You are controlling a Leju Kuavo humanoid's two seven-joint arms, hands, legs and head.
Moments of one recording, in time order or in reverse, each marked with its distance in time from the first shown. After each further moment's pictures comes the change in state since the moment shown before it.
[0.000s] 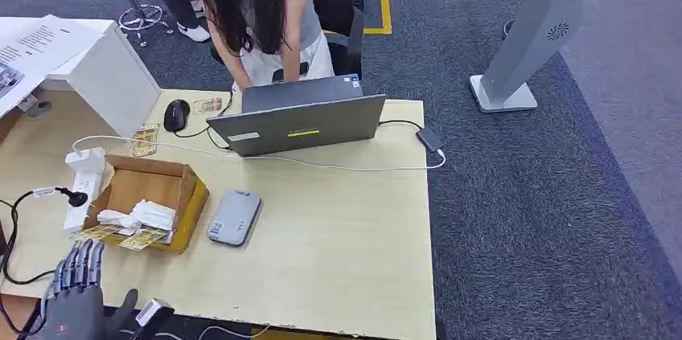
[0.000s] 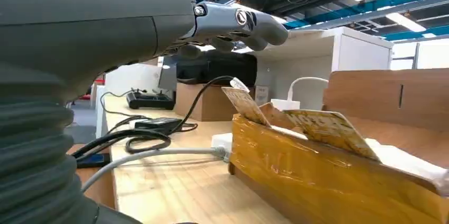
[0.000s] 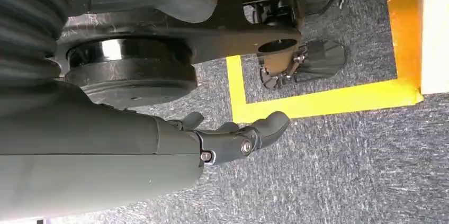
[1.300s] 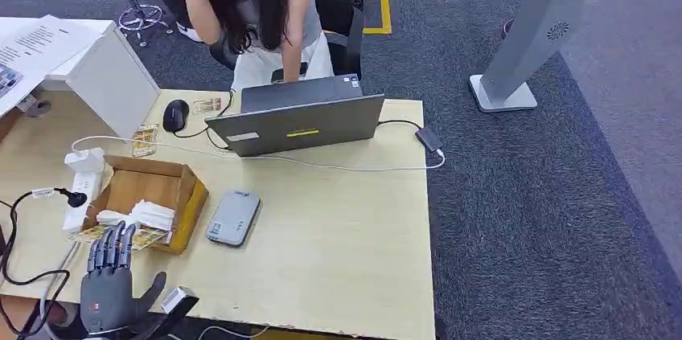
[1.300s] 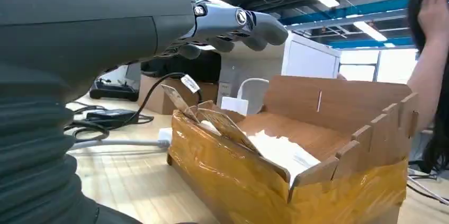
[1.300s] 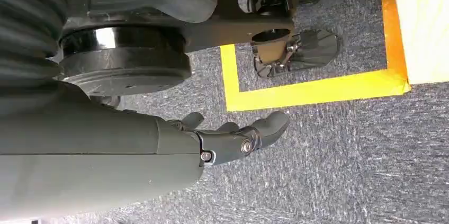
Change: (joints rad) left arm -0.023 -0.004 -0.140 -0.001 0.007 0.000 0.039; right arm 0.003 0.002 0.015 0.001 0.038 0.000 -0.016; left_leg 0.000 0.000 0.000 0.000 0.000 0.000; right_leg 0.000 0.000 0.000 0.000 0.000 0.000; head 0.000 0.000
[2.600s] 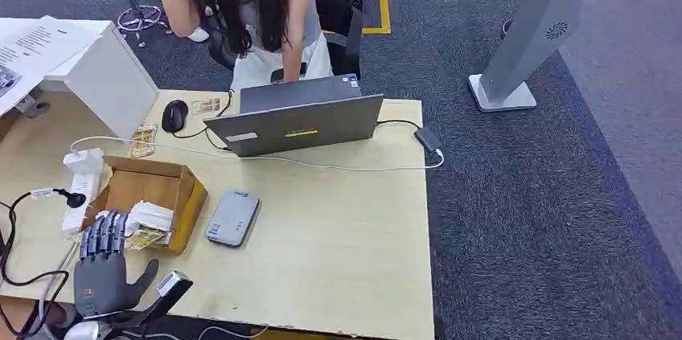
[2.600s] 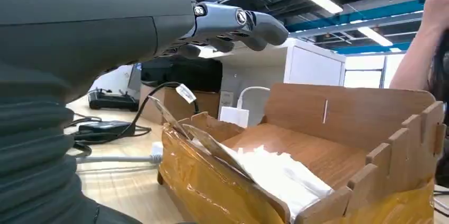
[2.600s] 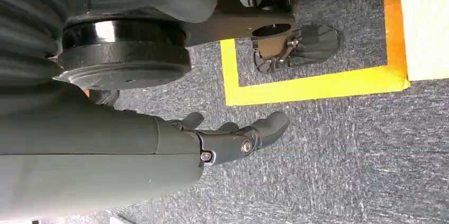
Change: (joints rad) left arm -0.061 0.042 0.002 0.036 -0.040 0.000 0.056; right arm 0.001 0.000 0.011 -0.001 0.020 0.000 0.004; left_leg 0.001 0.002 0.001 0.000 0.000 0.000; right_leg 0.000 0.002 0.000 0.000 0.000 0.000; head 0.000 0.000
